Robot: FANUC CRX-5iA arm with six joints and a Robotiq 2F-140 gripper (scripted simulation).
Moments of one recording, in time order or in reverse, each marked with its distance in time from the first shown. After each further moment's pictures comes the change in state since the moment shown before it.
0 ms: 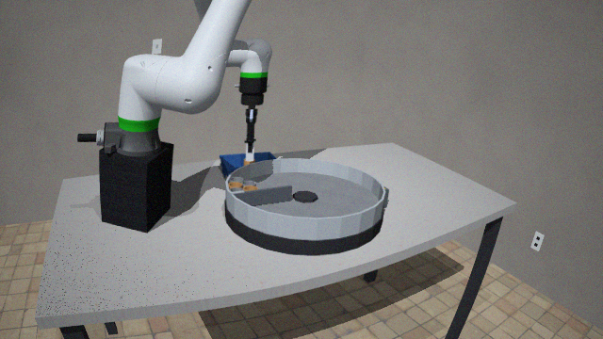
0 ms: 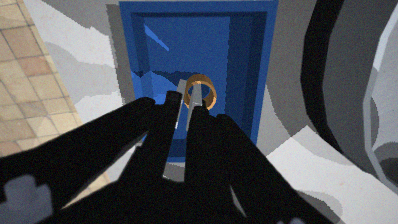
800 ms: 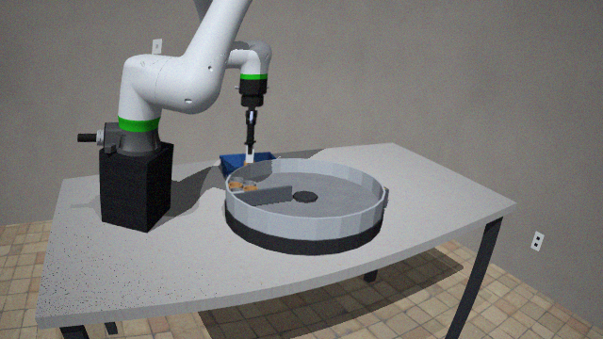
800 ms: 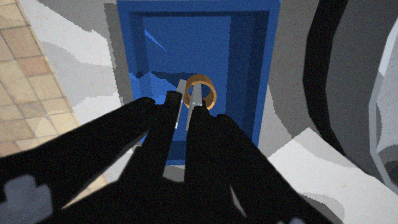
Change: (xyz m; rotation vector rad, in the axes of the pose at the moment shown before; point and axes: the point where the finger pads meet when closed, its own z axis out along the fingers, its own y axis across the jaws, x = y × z) arm 0.000 0.000 0.006 0.000 0.000 0.000
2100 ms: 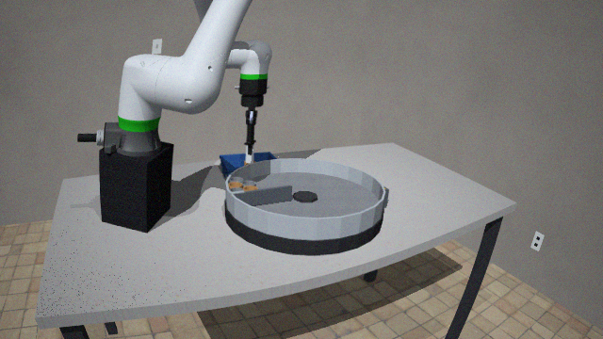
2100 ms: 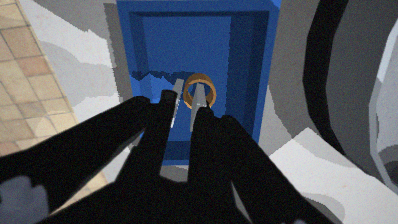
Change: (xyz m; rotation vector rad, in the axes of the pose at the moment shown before) arm 0.000 0.000 0.000 0.000 0.000 0.000
